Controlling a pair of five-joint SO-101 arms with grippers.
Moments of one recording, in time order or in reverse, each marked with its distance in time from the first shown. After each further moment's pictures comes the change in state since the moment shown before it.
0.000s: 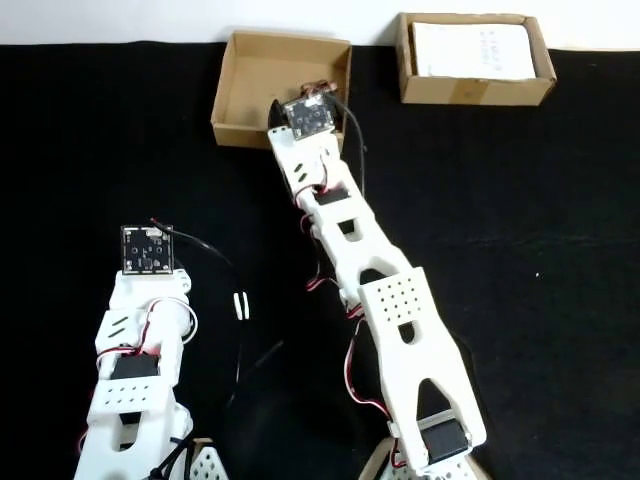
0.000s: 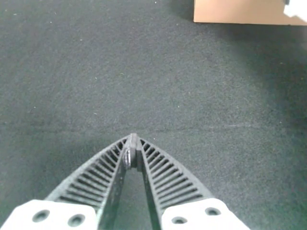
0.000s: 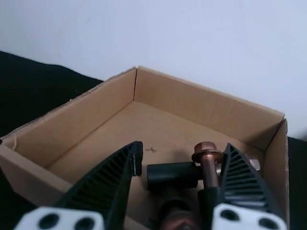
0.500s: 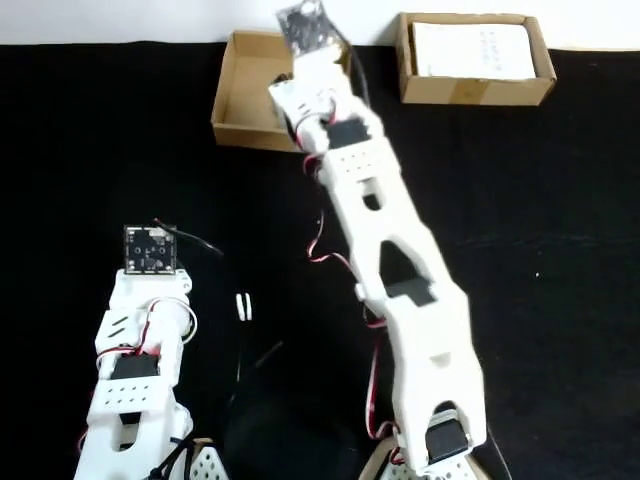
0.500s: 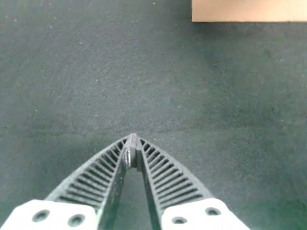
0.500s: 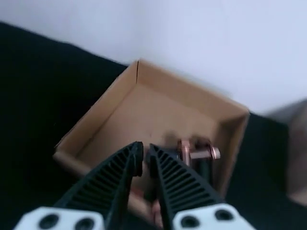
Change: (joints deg) left arm 1.1 0.0 0.1 0.1 -3.5; right arm 0.0 -35.7 0.0 58.1 0.0
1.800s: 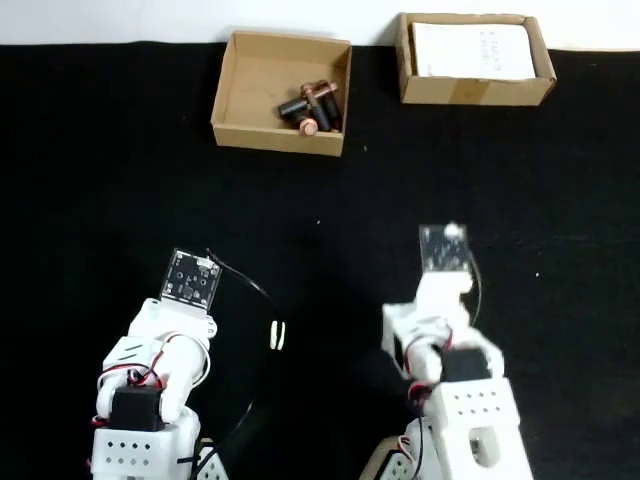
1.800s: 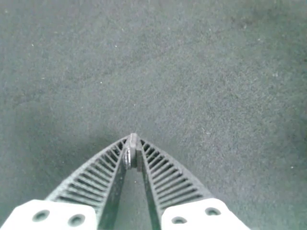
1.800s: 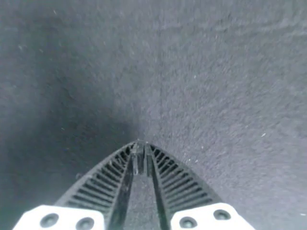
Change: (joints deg) left arm 8.3 -45.1 0.0 58.7 -5.5; right arm 13.6 -100.9 124.3 3.0 -9.7
